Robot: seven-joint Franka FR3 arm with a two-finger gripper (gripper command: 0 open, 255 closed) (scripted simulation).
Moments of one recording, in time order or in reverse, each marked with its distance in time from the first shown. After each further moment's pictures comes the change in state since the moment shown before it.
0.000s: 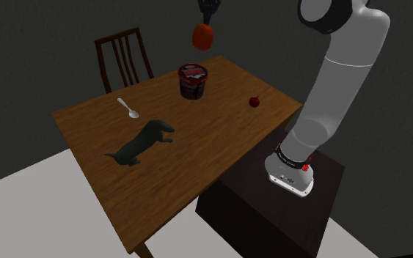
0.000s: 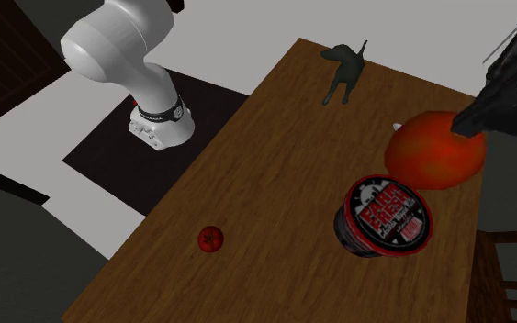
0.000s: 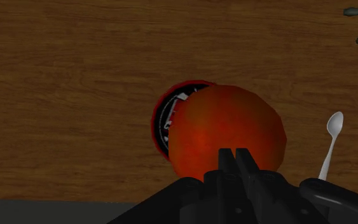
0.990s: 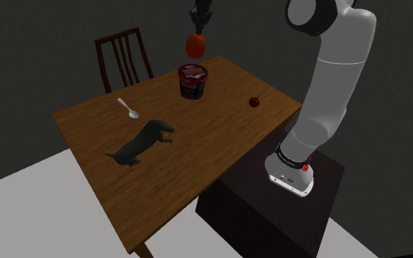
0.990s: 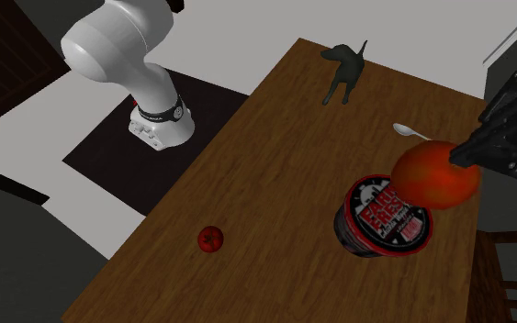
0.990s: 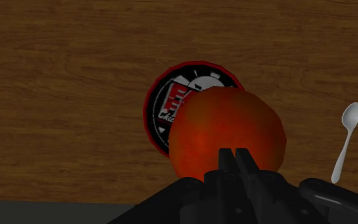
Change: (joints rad) arm 0.007 0.091 0.007 -0.011 0.014 0.100 0.002
